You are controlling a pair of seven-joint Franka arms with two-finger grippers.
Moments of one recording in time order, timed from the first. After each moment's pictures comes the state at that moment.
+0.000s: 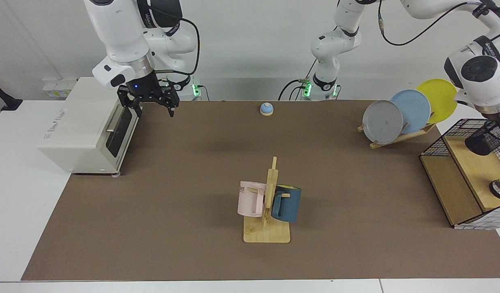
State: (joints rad) left arm 0.37 0.14 0.03 -1.83 0.93 2.17 1.68; right arm 0.05 0.08 0.11 -1.47 -0.02 1.54 0.17
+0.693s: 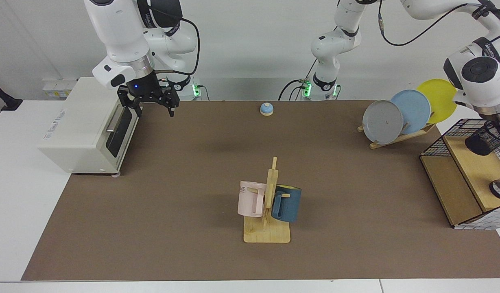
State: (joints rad) left arm 0.38 0.14 0.03 -1.83 0.92 2.17 1.68; right arm 0.05 0.08 0.11 -1.47 -0.02 1.54 0.17
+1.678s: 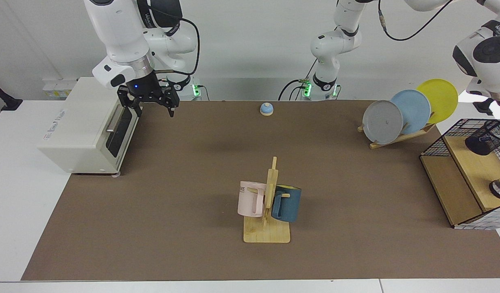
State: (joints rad) left arm 0.24 0.08 0.13 -1.65 0.75 2.09 1.70; right arm 0.05 0.08 0.11 -1.47 -0.02 1.54 0.17
